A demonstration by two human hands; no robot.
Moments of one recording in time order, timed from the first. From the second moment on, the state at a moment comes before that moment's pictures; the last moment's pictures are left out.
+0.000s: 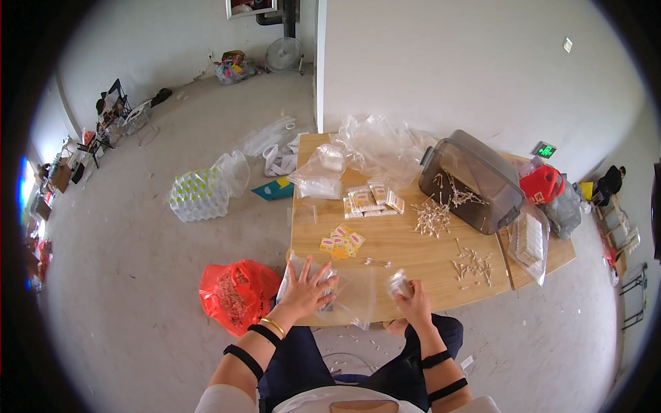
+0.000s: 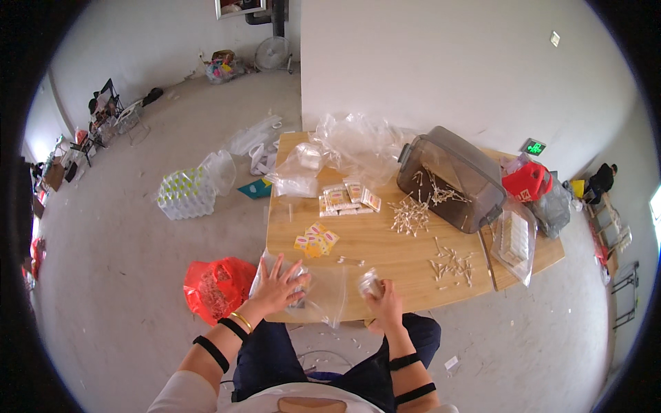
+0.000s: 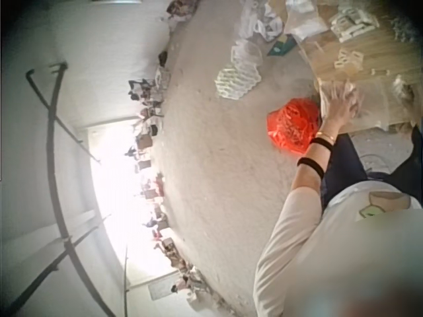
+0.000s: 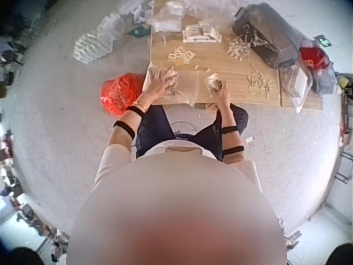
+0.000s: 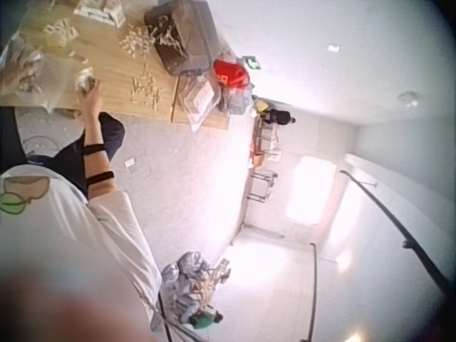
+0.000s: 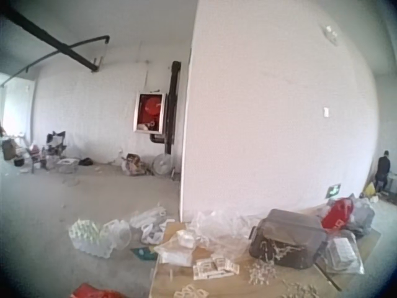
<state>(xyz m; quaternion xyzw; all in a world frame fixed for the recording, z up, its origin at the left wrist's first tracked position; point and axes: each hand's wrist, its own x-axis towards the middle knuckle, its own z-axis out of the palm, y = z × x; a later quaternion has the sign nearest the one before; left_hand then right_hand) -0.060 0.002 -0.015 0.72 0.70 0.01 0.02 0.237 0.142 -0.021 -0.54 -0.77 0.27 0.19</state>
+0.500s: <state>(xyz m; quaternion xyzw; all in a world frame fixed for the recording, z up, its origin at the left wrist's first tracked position) -0.057 0.002 -0.001 0.71 0.70 -0.01 0.04 0.210 0.127 -0.045 -0.43 -0.68 0.59 0.06</state>
